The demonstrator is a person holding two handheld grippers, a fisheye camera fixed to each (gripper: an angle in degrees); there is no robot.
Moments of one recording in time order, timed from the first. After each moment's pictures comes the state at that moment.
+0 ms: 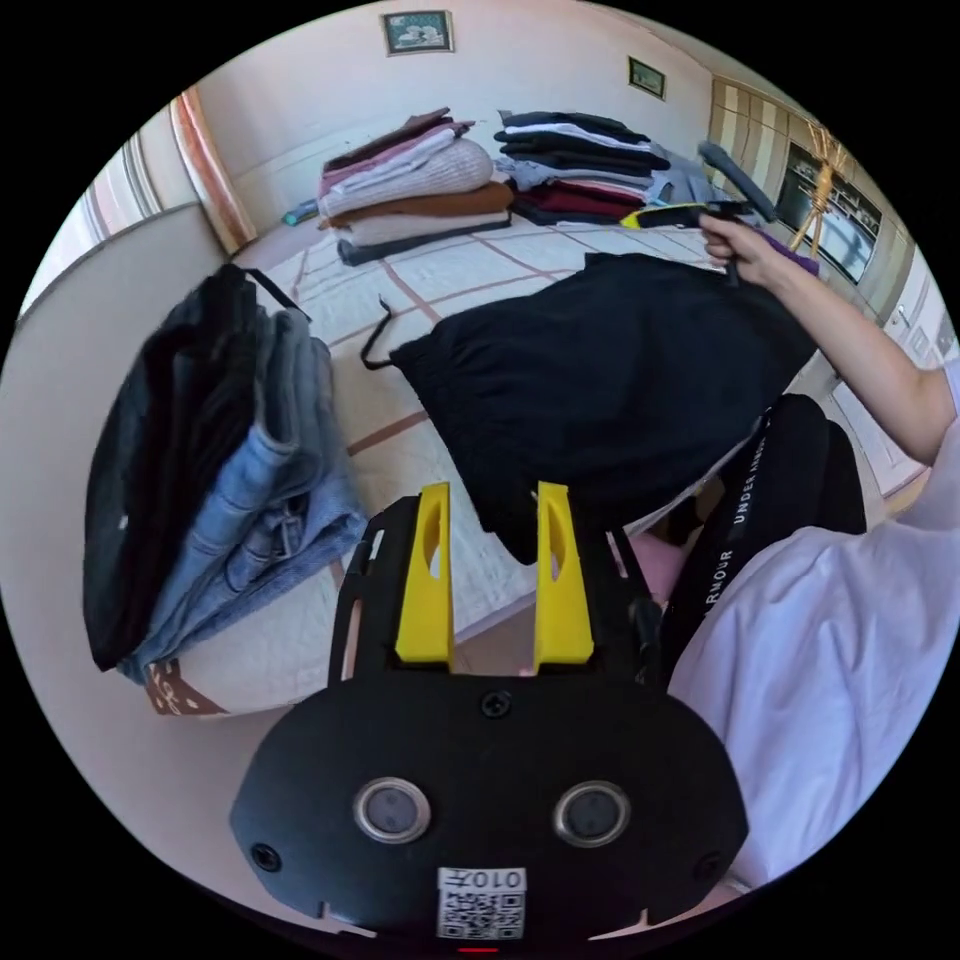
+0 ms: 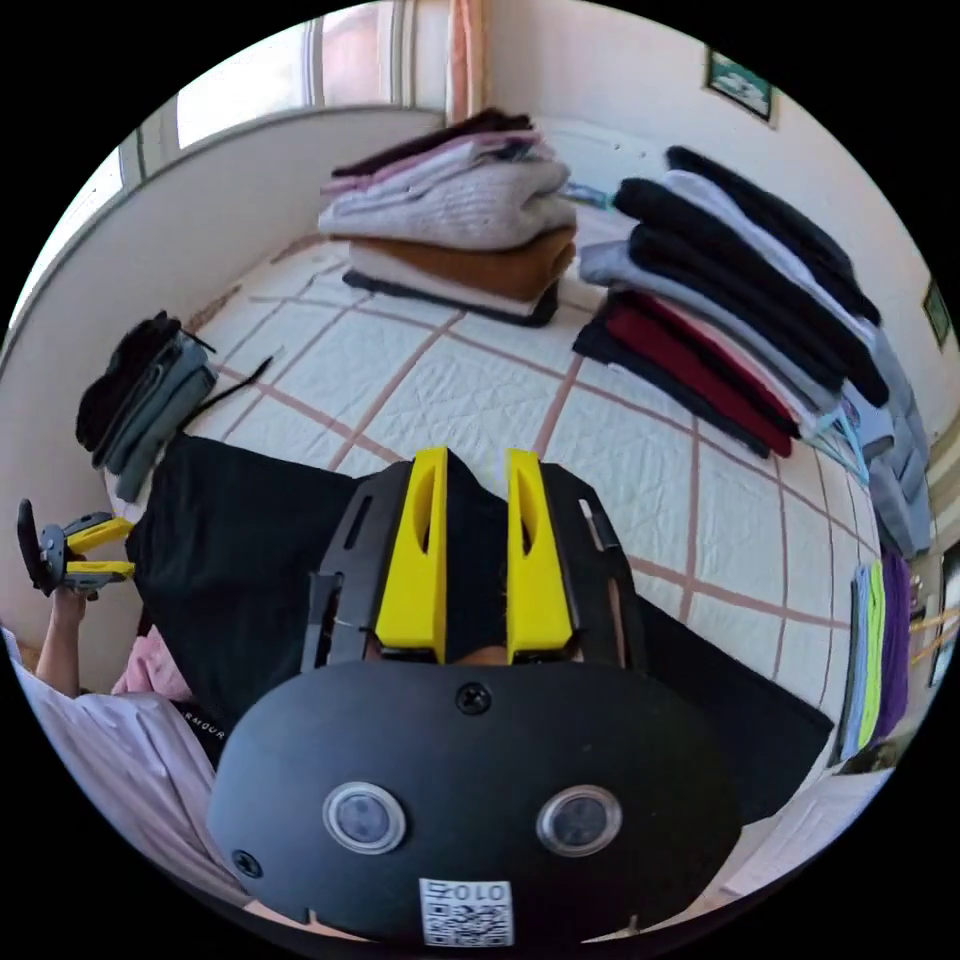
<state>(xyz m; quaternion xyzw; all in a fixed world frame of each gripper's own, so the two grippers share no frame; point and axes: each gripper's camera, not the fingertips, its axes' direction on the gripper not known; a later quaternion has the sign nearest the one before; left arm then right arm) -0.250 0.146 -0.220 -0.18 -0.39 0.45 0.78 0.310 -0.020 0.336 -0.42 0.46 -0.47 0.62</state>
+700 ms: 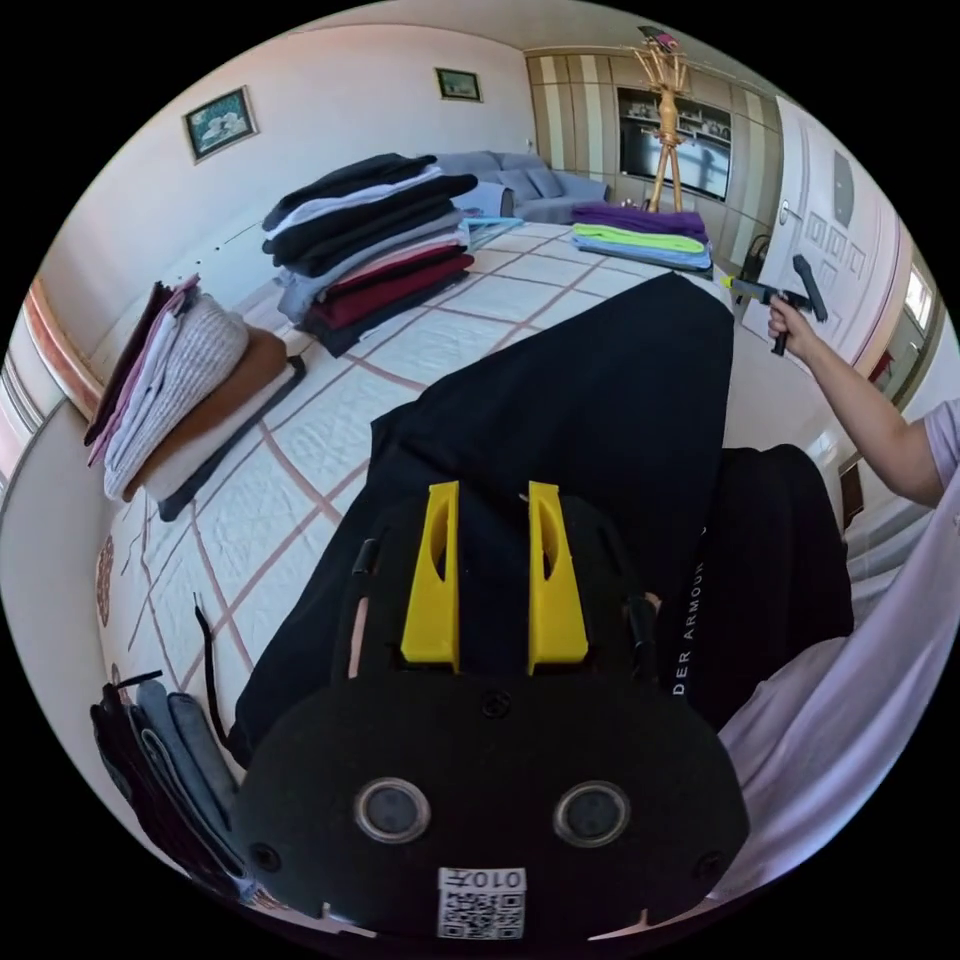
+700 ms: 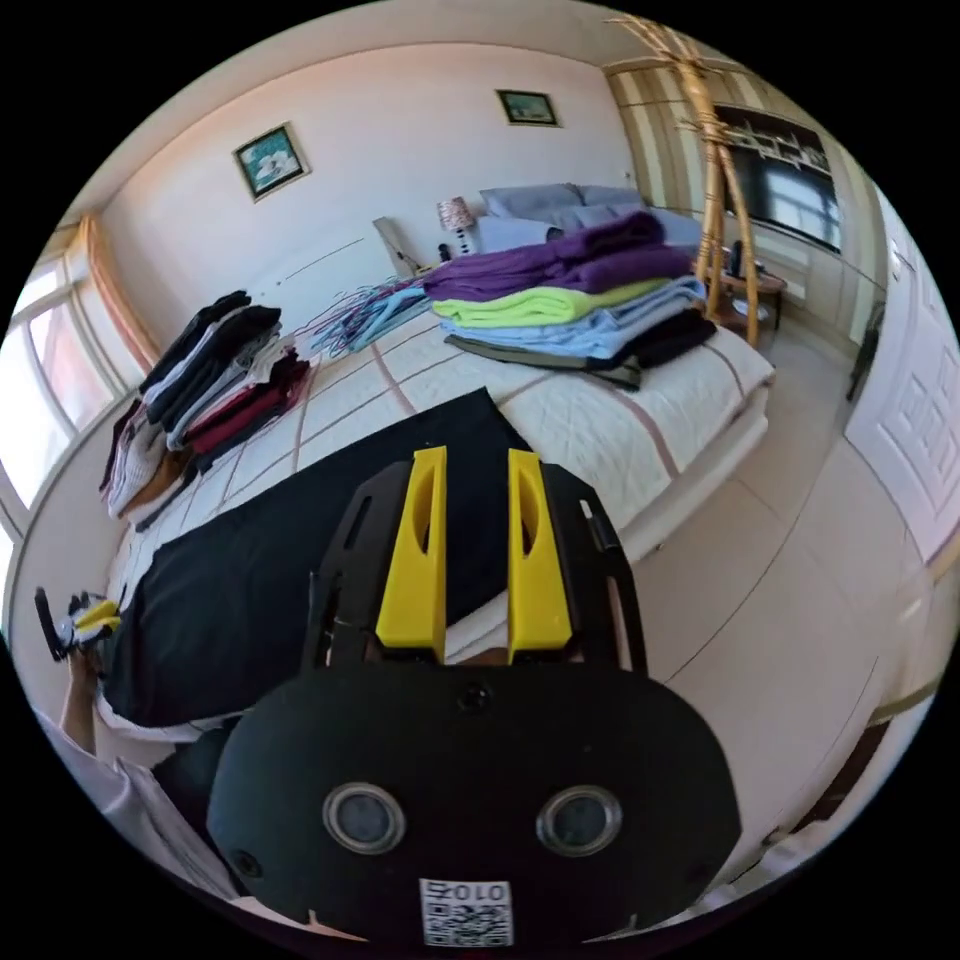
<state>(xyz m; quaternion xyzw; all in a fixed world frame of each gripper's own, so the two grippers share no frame) -0.119 0.225 0.090 -0.23 -0.27 0.60 0.72 0.296 -0.302 -0.110 -0.09 0.60 -0.32 0.73</state>
